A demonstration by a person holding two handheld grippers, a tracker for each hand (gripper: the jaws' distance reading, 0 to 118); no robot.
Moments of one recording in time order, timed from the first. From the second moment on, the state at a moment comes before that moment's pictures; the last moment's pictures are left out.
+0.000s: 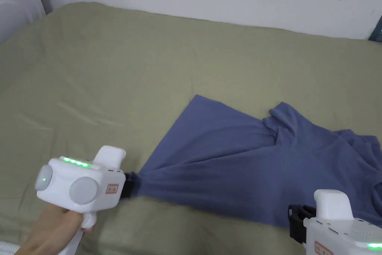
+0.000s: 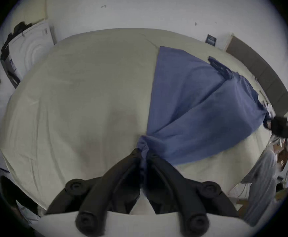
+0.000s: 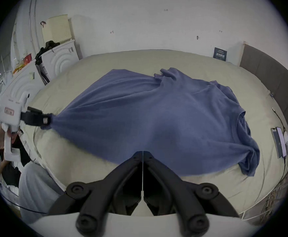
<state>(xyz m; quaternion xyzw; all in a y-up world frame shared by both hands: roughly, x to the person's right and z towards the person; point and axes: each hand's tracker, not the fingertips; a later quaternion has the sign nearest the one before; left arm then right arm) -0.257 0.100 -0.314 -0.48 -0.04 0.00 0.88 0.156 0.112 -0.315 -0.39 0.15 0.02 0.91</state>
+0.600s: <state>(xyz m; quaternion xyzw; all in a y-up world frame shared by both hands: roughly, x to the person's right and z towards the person) -0.255 0.096 -0.314 -0.47 -0.01 0.04 0.88 0.229 0.116 -0.615 -0.42 0.07 0.13 0.89</state>
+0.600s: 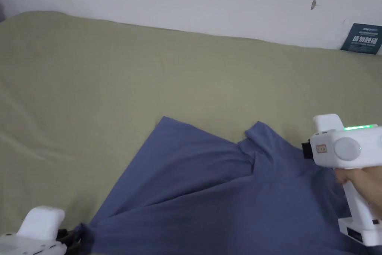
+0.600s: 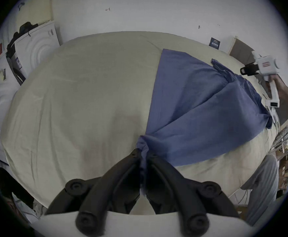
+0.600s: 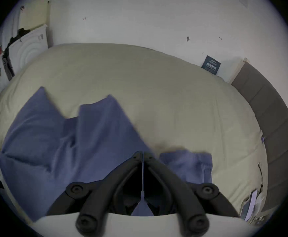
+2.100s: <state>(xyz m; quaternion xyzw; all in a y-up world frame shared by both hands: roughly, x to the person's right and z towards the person) -0.190 0.457 -0.373 -0.21 -0.03 0.02 0.98 0.323 0.516 -0.341 -0.05 -0.04 0.09 0.99</state>
